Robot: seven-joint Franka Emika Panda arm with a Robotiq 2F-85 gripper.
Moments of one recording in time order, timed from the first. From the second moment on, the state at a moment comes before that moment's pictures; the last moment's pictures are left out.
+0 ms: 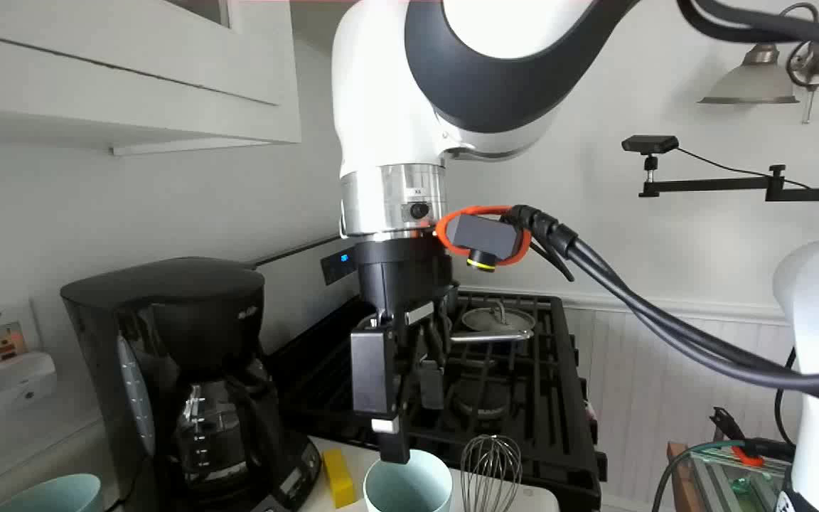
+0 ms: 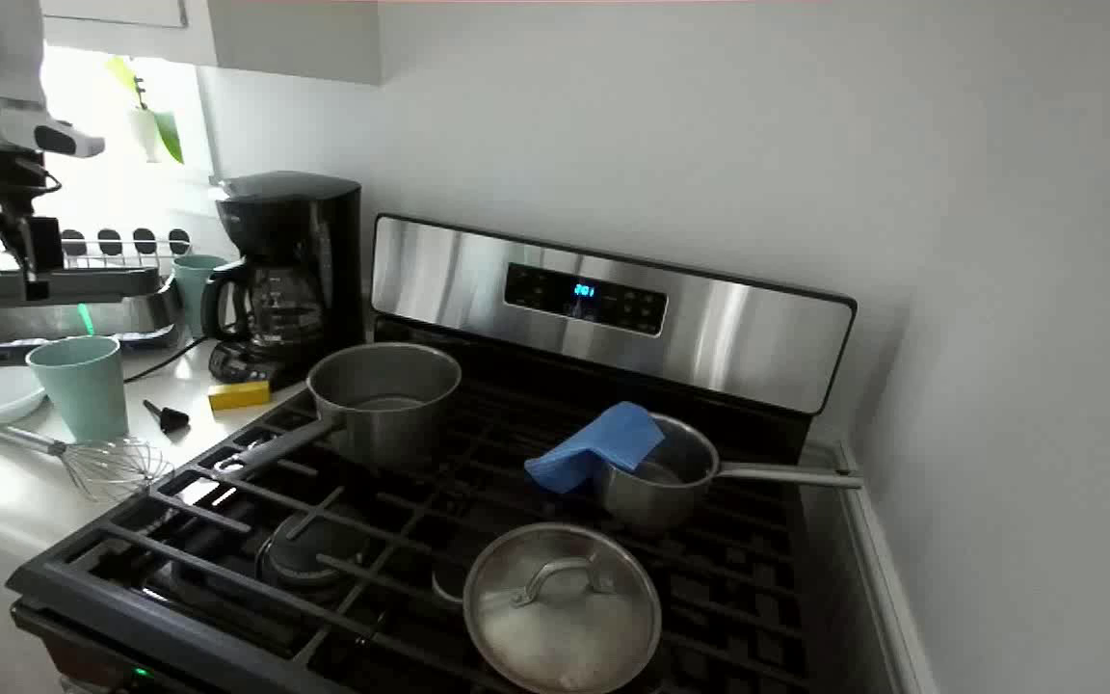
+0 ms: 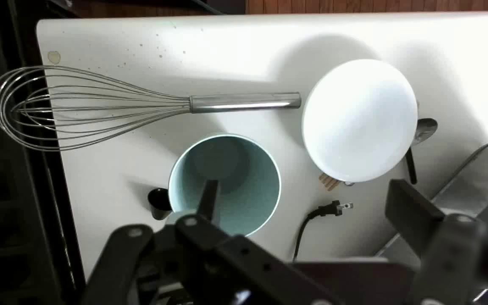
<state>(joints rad) 0.18 -0.28 0.19 -2.41 0.24 2.06 0.20</state>
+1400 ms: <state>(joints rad) 0.18 -0.28 0.19 -2.41 0.24 2.06 0.20</state>
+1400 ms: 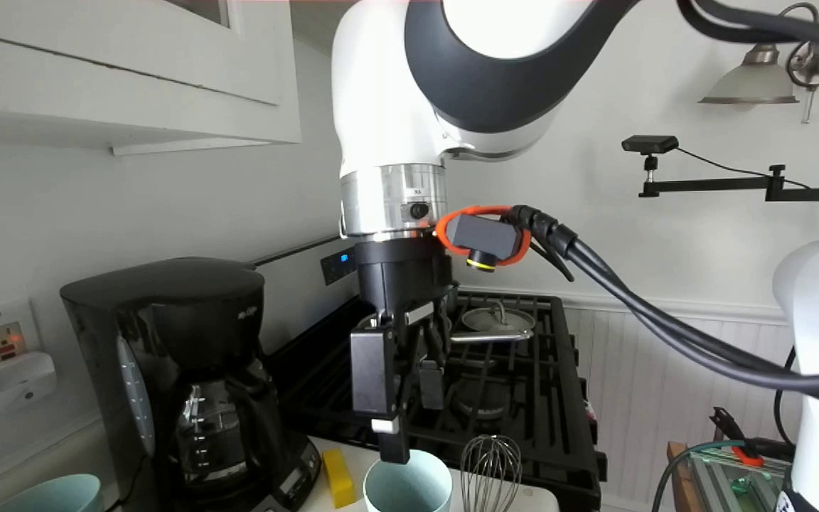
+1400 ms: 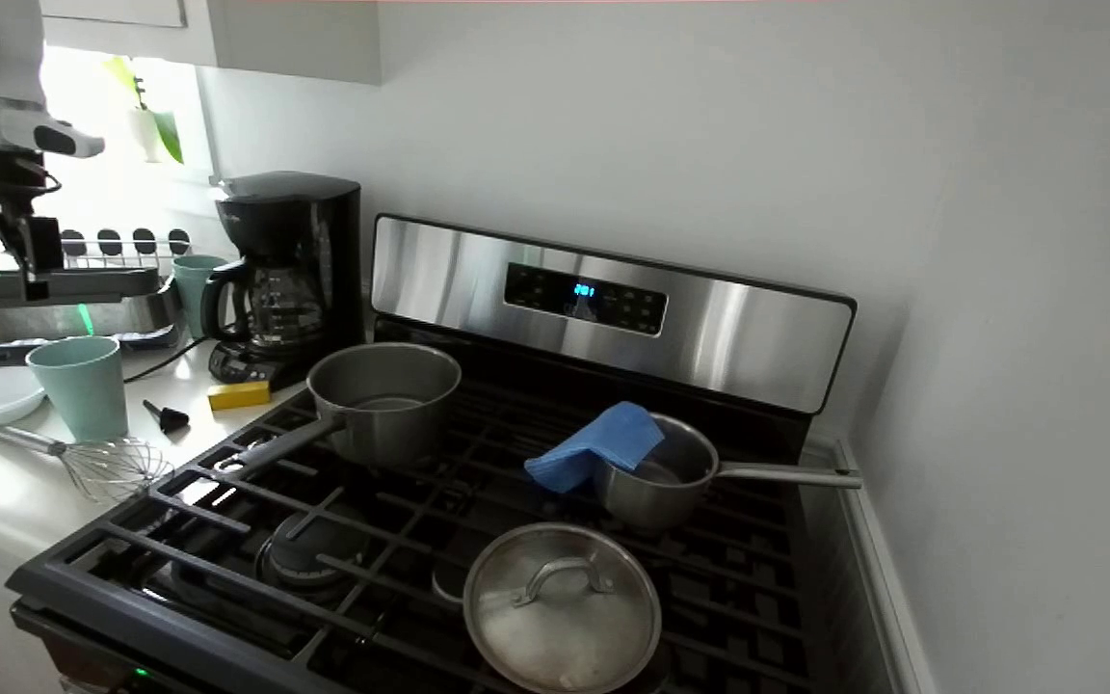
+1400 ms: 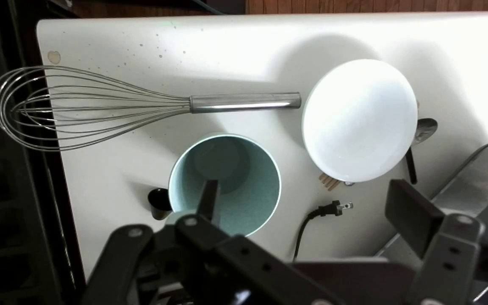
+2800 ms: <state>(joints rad) -0.08 -0.18 -0.03 -2.29 -0.20 2.20 0.11</state>
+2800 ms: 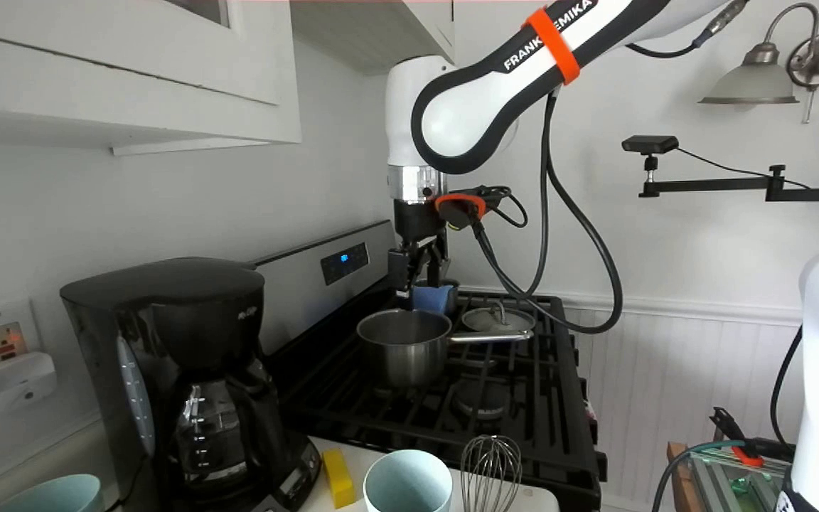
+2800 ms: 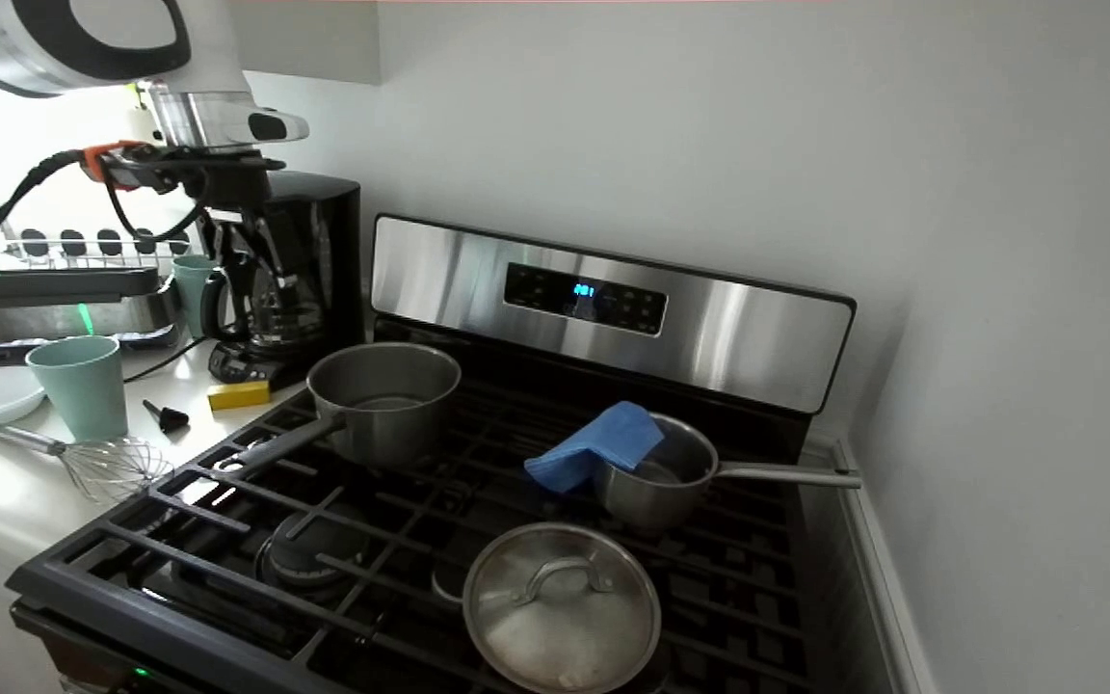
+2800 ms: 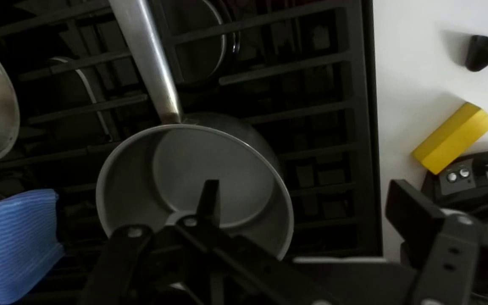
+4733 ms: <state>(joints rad) -0.38 0.53 -0.24 -1.59 -0.08 2.31 -0.28</state>
